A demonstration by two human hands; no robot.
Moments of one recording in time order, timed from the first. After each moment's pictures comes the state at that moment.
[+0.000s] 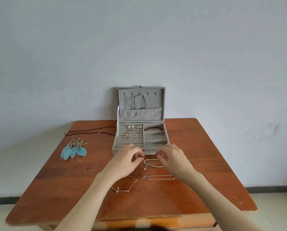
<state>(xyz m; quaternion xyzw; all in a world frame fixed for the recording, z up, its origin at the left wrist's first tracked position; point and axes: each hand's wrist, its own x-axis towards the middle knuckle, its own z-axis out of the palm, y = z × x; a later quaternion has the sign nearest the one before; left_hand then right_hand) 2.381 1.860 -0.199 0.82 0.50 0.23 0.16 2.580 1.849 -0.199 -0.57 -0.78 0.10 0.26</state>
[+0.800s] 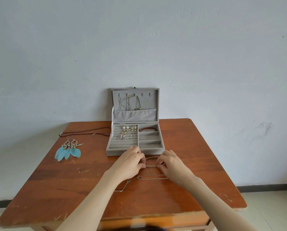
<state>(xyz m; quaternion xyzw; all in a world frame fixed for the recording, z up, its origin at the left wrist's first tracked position) 2.413 1.862 -0.202 0.86 0.49 0.12 0.11 2.602 1.841 -0.217 -0.54 -0.82 0.10 0.19</state>
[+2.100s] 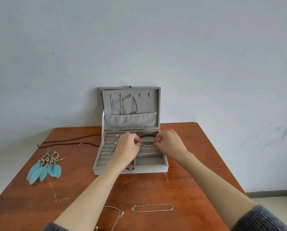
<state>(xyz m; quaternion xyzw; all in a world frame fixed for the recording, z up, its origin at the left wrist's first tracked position) 2.438 1.965 -0.195 0.71 0.61 0.33 0.15 2.595 1.963 -0.185 -0.63 -0.73 0.13 0.23</state>
